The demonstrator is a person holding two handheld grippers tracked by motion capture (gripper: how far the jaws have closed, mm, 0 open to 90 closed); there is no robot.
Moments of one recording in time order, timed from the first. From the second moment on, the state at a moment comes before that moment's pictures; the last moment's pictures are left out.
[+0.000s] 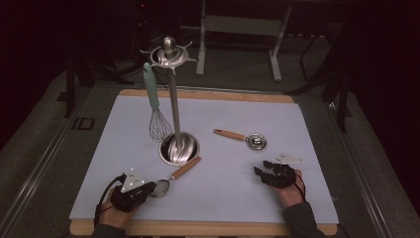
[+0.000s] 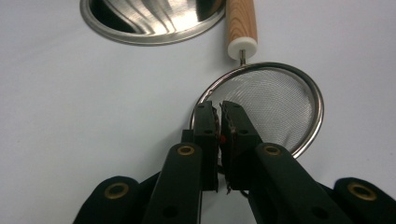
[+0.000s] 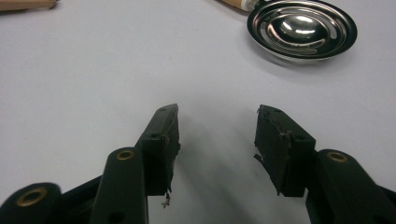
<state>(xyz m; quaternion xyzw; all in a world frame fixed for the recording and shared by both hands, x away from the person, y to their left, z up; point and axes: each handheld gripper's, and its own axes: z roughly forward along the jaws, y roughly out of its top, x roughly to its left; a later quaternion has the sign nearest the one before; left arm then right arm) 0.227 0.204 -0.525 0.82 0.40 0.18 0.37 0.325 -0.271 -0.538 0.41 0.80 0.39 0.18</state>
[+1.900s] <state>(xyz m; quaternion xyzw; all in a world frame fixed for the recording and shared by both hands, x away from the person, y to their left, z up) 0.224 0.160 -0.529 0.86 0.35 0.15 0.35 0.325 -0.271 -0.538 0.41 0.81 0.39 0.18</state>
